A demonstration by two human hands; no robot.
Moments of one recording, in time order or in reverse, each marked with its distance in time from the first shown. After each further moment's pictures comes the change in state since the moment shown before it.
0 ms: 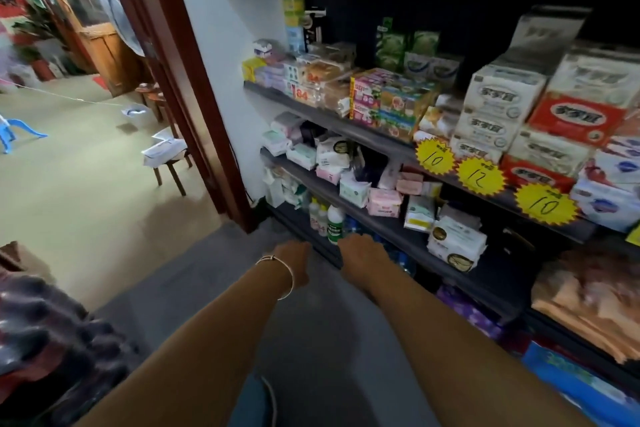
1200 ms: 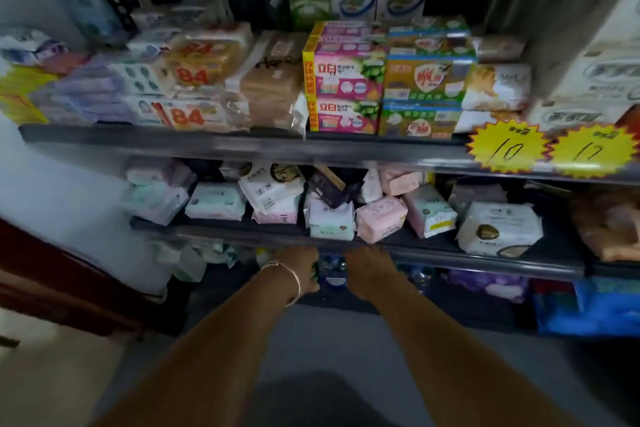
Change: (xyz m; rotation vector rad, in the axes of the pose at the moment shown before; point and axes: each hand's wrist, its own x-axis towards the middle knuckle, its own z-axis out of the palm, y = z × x) left_hand 0.425 -0.089 -0.037 0.144 -0.230 0.573; right_hand 0.353 0.049 0.047 0.264 -0.134 0.660
